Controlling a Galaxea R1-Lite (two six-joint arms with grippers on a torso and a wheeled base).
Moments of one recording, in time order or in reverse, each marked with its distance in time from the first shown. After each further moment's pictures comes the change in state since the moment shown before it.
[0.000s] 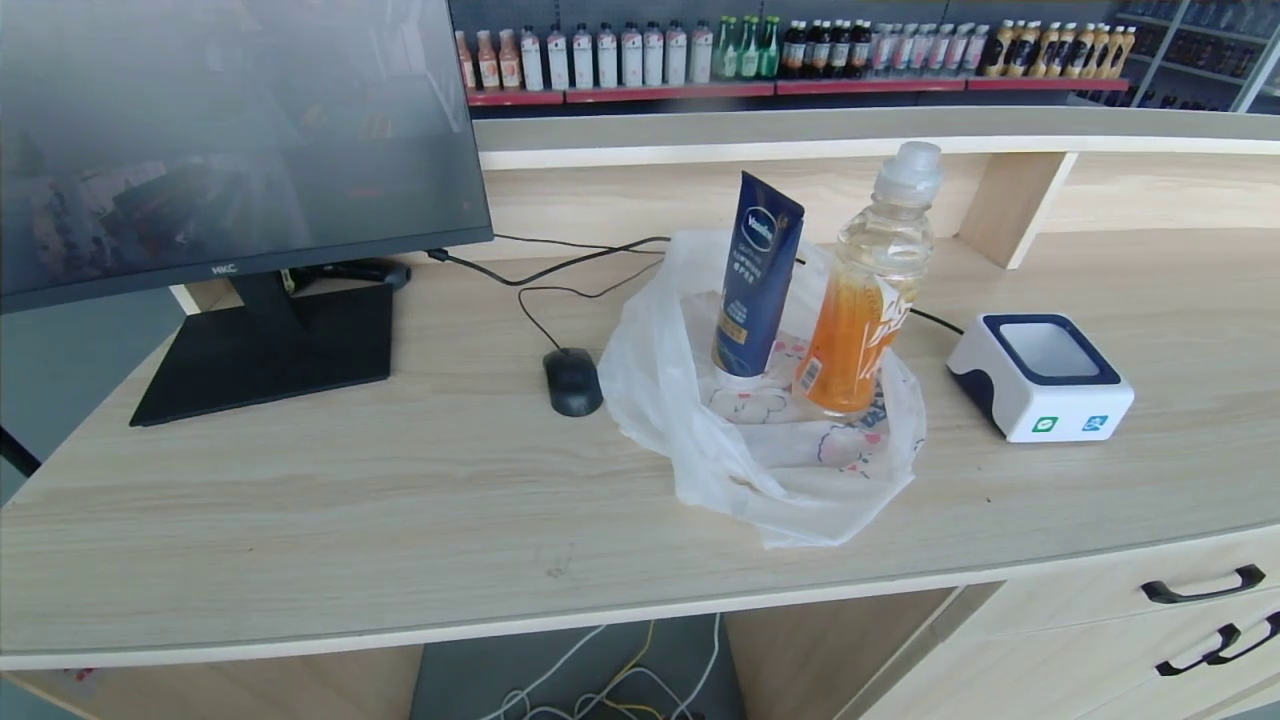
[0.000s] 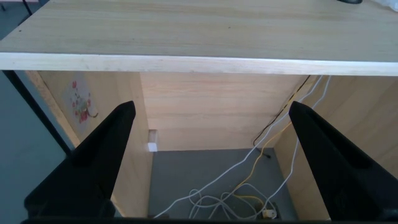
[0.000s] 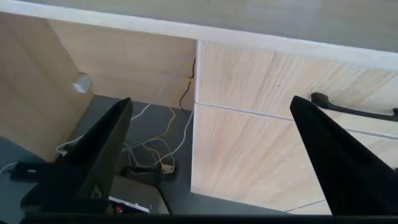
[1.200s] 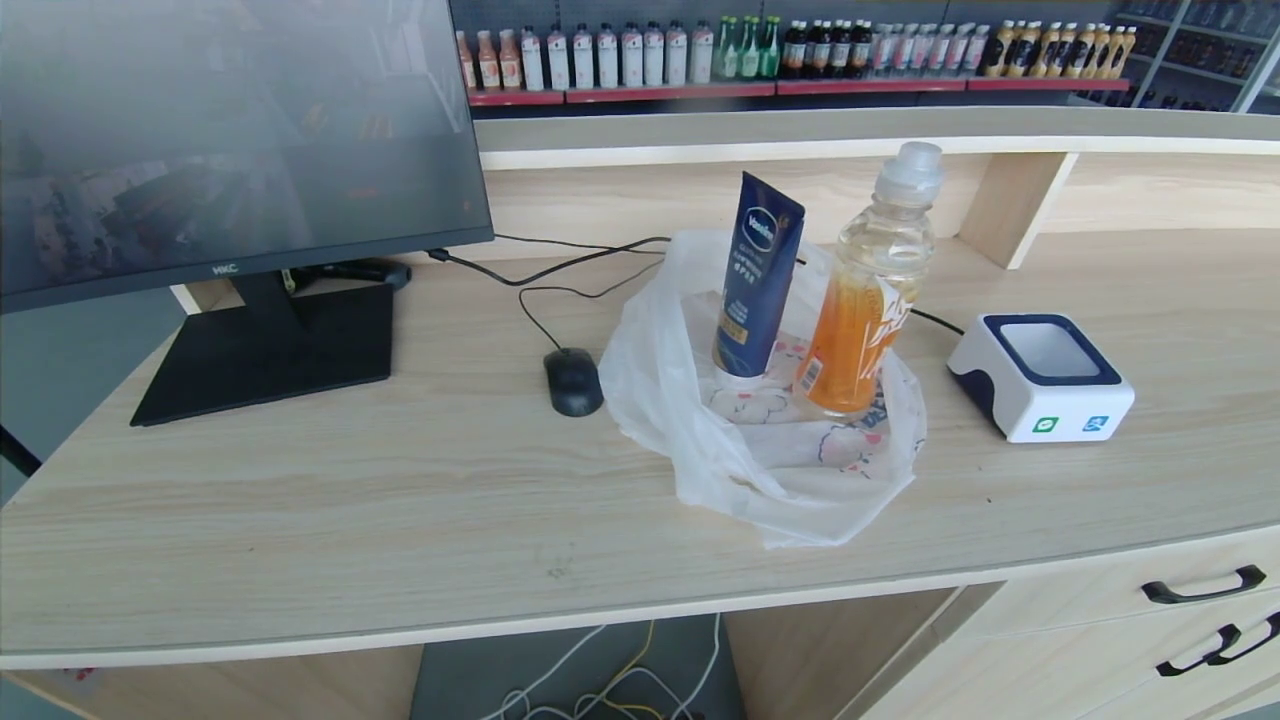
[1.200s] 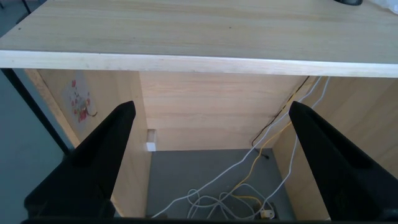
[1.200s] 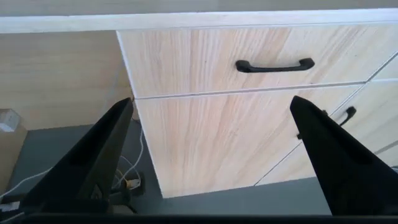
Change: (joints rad) left arm 0.000 0.000 0.000 0.000 0.000 -0.007; right arm -0.517 -0.087 0.038 -0.053 0.194 0.027
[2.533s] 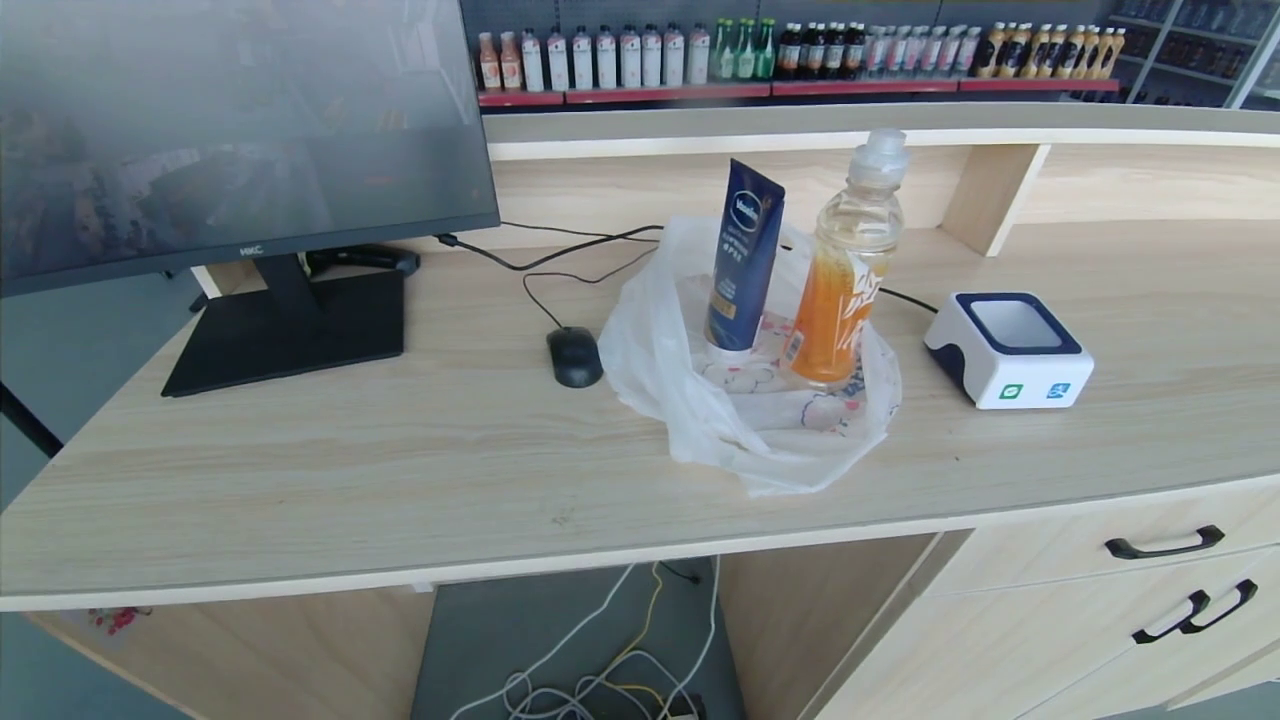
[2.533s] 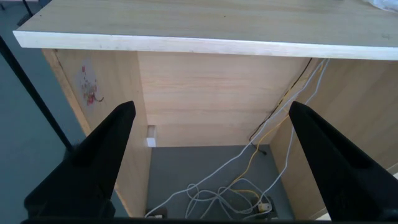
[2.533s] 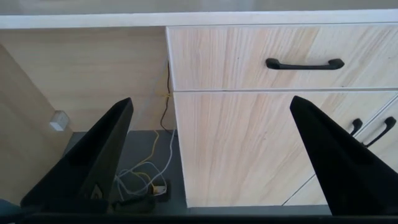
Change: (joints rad) left arm 0.000 0.000 0.000 0.000 0.000 0.000; right arm 0.083 -0.104 0.013 0.006 0.012 0.047
